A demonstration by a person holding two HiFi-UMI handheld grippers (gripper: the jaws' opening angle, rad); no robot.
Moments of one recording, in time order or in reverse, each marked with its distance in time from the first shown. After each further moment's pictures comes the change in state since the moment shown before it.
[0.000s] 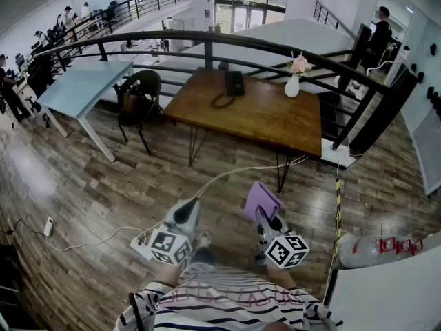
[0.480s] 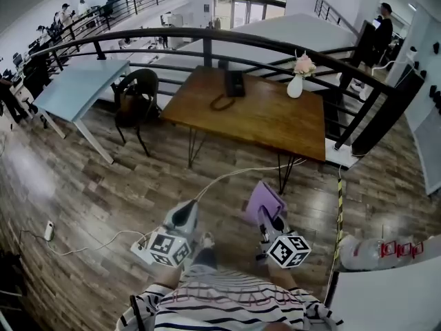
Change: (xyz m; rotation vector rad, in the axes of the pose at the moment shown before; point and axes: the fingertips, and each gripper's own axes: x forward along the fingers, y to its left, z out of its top) left arm 0.049 0.050 -0.003 -0.037 0.024 0.014; right arm 0.059 -0.036 0.018 0.059 -0.019 -0.040
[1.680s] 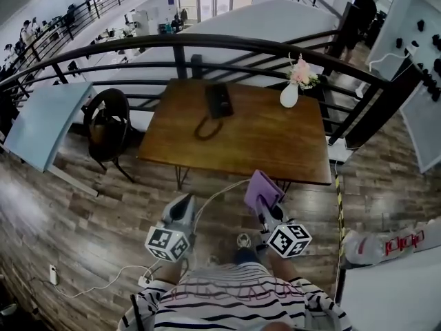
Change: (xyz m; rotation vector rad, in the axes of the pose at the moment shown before) left arm 0.282 0.198 0.058 -0.048 0.036 -0.126; right arm 0.292 -0.092 0.114 0.004 -0.033 -0.113
